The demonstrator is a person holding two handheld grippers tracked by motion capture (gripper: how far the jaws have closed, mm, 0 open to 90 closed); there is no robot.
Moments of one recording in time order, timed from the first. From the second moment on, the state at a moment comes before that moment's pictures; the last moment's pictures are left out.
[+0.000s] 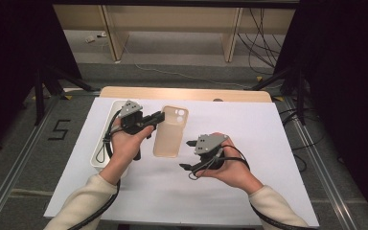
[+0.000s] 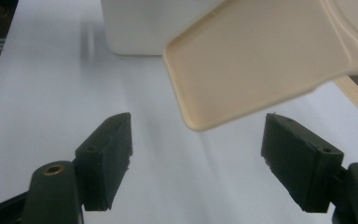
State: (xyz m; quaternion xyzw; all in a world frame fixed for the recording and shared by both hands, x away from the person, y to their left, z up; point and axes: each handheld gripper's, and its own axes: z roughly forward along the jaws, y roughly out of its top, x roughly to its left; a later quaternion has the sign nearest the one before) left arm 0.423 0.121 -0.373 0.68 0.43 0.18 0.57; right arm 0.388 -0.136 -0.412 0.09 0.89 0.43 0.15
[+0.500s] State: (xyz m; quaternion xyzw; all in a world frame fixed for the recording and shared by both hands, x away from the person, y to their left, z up) left arm 0.423 0.128 -0.369 0.67 0.43 0.19 0.57; right arm 0.390 -0.181 -0.405 0.16 0.85 0.47 0.17
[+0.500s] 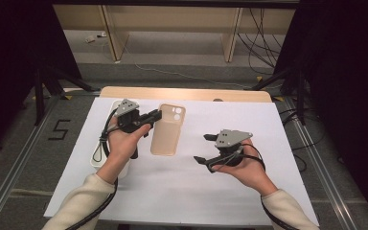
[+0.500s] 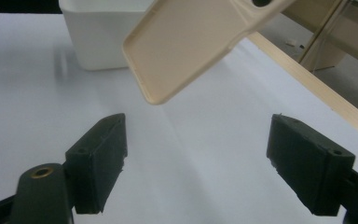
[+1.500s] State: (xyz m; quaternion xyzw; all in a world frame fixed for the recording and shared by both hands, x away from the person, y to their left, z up) left arm 0.419 0.139 -0.359 0.67 0.43 0.21 0.57; right arm 0.370 -0.244 -0.411 0.24 0.80 0.51 0.20
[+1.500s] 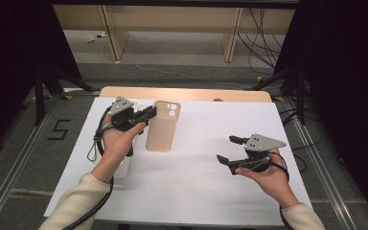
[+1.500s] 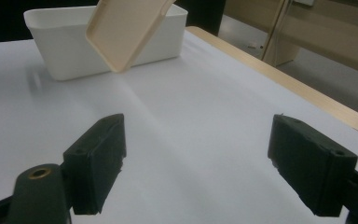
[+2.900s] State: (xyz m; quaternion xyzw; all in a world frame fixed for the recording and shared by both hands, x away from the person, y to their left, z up) left arm 0.428 0.178 -0.347 0.65 0.42 0.25 0.58; right arm 0.363 -0.263 -0.420 0.27 0.79 0.51 0.21
